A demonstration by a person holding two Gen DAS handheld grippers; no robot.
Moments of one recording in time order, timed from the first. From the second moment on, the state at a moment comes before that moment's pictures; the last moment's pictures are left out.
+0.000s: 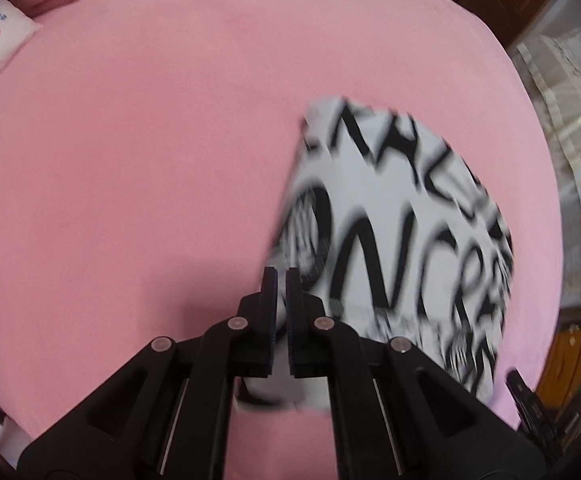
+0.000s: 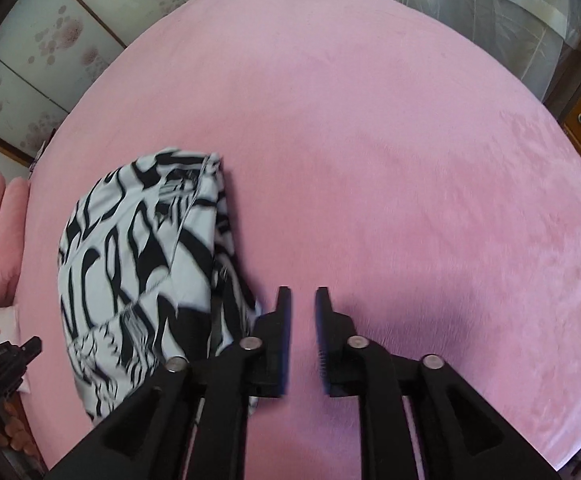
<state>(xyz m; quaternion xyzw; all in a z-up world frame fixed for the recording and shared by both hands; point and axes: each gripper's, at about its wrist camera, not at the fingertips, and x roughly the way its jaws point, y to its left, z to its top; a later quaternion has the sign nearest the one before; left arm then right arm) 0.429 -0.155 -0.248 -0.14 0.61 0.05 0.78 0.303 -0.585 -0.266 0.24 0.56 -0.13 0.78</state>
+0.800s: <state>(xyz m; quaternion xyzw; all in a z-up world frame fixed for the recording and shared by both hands) 0.304 -0.239 -0.184 -0.03 0.64 -0.02 0.77 0.259 -0.439 -0.193 0.07 0.60 0.05 0.80</state>
